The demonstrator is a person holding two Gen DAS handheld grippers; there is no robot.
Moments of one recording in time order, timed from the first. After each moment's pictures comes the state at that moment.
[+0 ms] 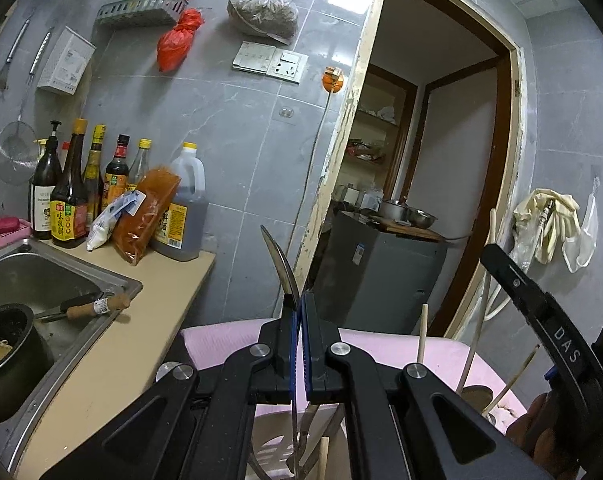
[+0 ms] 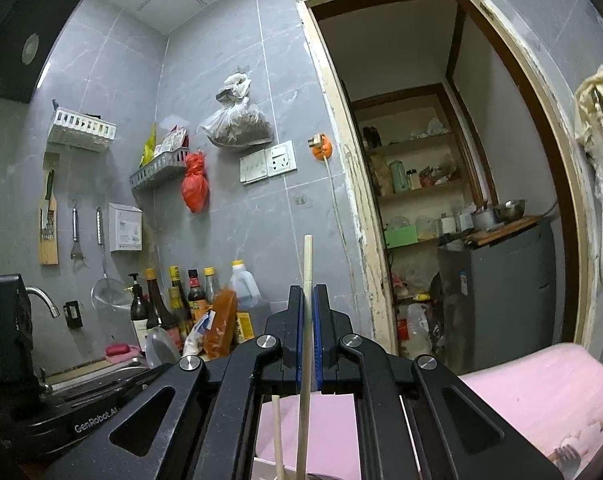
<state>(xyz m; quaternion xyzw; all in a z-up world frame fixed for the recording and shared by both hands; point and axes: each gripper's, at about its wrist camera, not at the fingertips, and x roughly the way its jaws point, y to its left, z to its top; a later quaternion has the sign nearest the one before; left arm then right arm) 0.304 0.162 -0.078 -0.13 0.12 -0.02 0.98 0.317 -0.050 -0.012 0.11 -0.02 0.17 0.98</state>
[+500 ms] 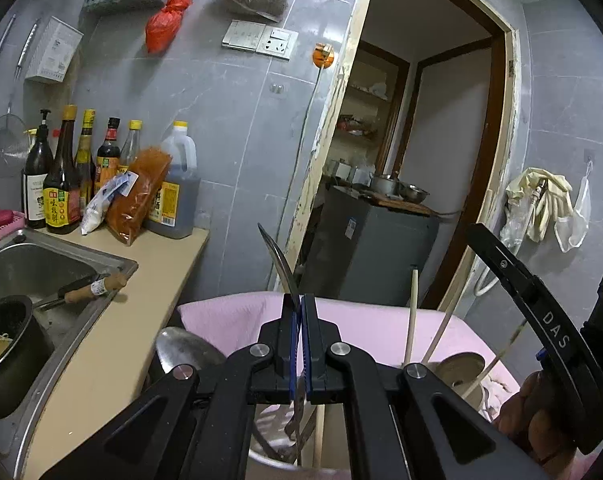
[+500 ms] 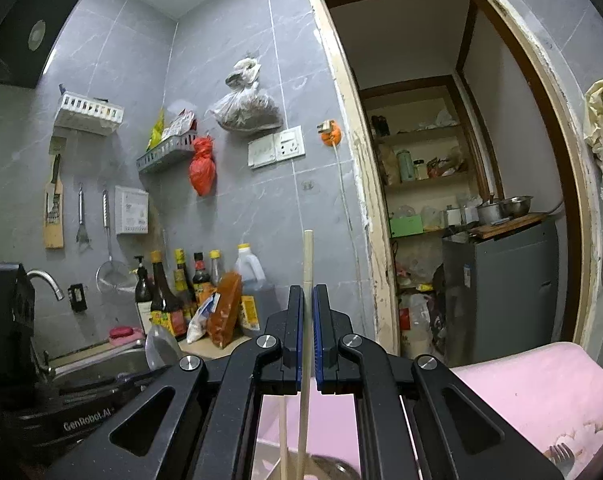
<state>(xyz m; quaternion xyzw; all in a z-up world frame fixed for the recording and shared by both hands) 0.297 0.163 -0.079 -0.12 0.17 -0.04 0.98 0.312 -0.047 -0.015 0.09 0.02 0.19 0.98</state>
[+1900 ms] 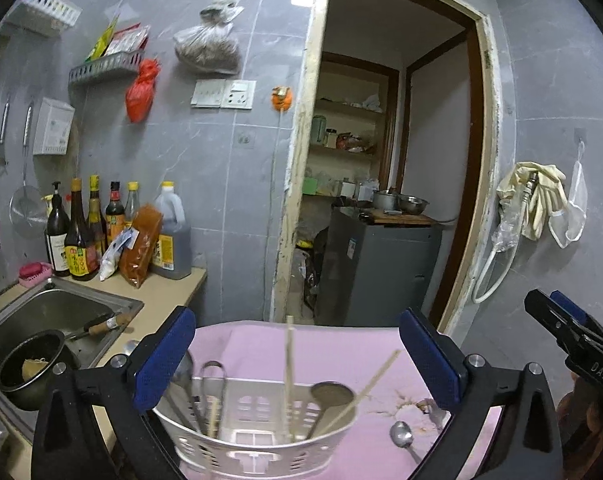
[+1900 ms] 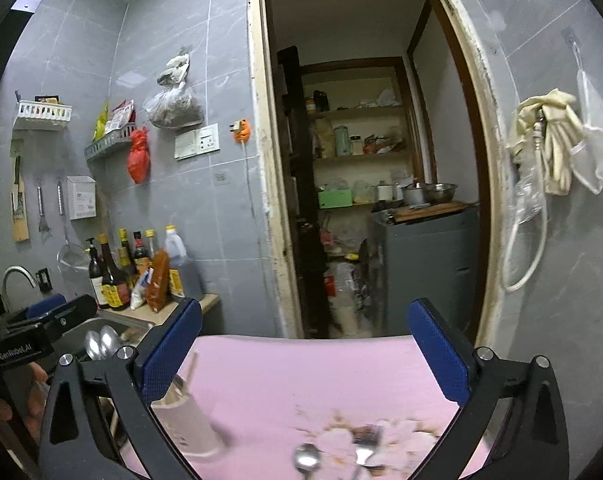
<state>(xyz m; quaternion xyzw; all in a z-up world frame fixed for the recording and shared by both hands) 0.239 0.047 0.001 -0.06 0.13 0.01 0.99 0.249 -0.222 0.037 0.06 0.10 0.08 0.99</state>
